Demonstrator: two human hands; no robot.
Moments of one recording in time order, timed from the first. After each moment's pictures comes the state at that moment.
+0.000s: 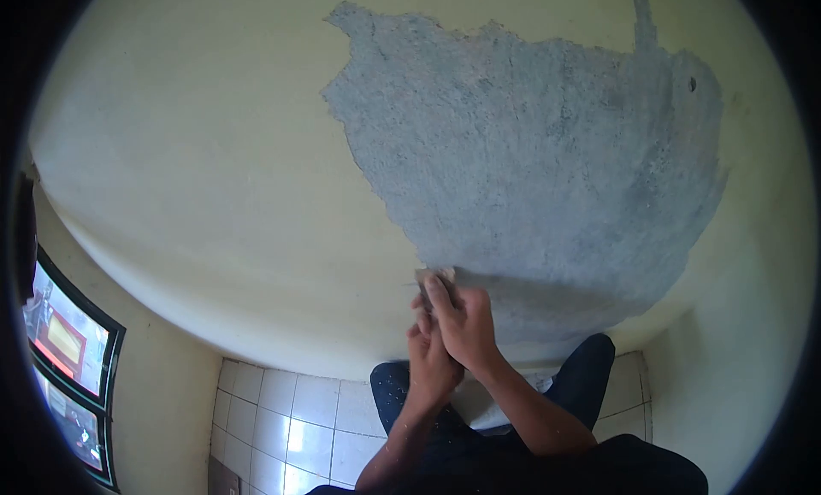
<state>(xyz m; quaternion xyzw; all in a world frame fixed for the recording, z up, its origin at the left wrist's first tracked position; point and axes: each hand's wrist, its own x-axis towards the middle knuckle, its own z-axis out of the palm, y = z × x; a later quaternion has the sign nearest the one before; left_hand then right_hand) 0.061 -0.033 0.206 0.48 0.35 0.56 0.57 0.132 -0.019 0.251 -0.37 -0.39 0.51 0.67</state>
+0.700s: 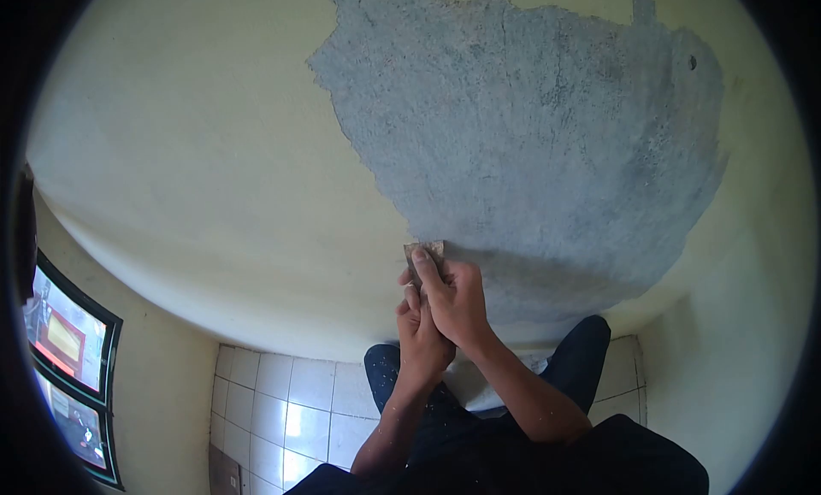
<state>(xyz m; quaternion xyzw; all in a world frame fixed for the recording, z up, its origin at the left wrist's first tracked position) 0.047 -0.026 0.203 0.48 0.34 0.53 0.61 0.130 -0.015 0.254 -0.35 -0.41 0.50 0.68</state>
